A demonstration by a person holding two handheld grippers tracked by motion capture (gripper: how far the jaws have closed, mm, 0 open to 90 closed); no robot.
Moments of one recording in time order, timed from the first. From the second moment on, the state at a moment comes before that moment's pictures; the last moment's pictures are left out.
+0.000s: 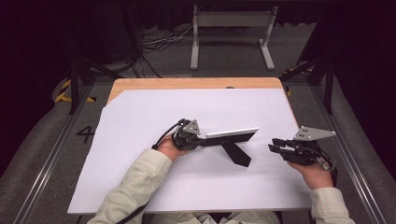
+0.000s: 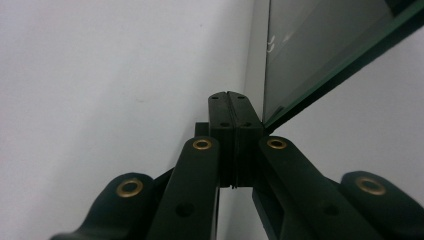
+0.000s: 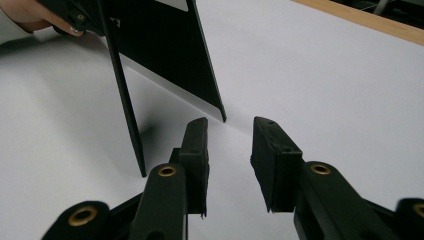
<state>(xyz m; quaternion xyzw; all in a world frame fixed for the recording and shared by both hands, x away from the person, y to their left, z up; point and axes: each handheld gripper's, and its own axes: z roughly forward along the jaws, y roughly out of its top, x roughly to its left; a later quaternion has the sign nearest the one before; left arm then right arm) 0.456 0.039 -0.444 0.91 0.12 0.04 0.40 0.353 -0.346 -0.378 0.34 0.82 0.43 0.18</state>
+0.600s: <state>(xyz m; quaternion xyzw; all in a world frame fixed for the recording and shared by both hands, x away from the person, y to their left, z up) 0.441 0.044 -0.443 0.92 0.09 0.01 0.37 0.355 -0.345 -0.375 0.34 0.82 0.43 0.17</state>
